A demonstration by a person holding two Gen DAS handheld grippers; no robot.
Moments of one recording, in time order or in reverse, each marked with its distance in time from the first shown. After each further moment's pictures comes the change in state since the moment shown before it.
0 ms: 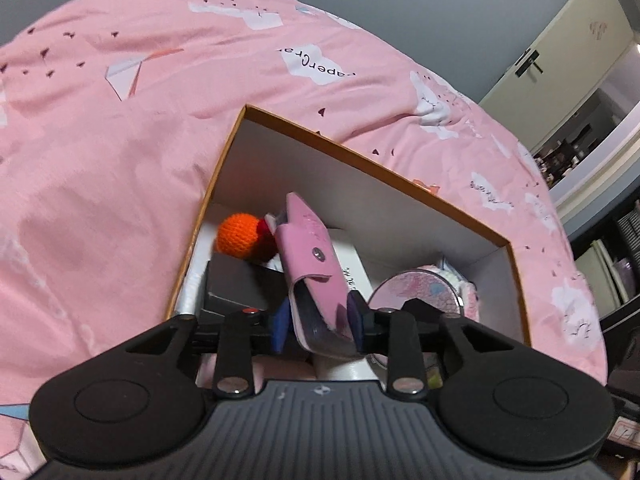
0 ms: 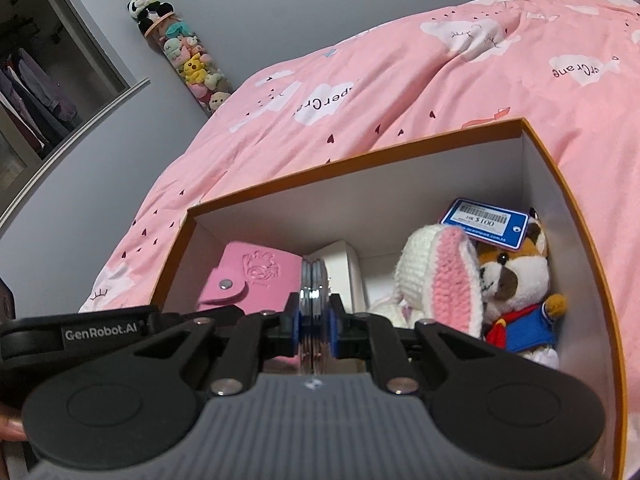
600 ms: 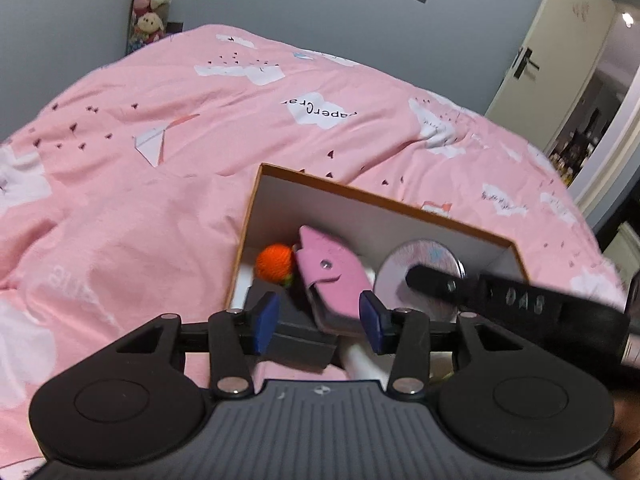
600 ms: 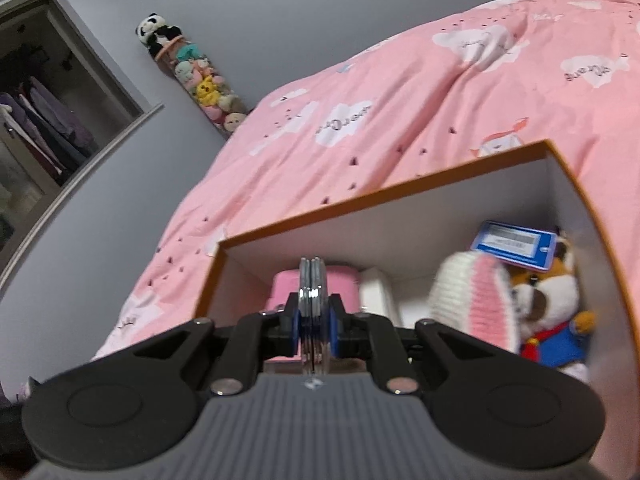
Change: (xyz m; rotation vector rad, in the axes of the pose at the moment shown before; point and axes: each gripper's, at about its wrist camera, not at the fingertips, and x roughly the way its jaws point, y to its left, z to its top) left arm -0.046 -0.016 -0.013 0.143 -0.126 0.115; right arm 0.001 0.011 0.014 0.053 -0.047 0.082
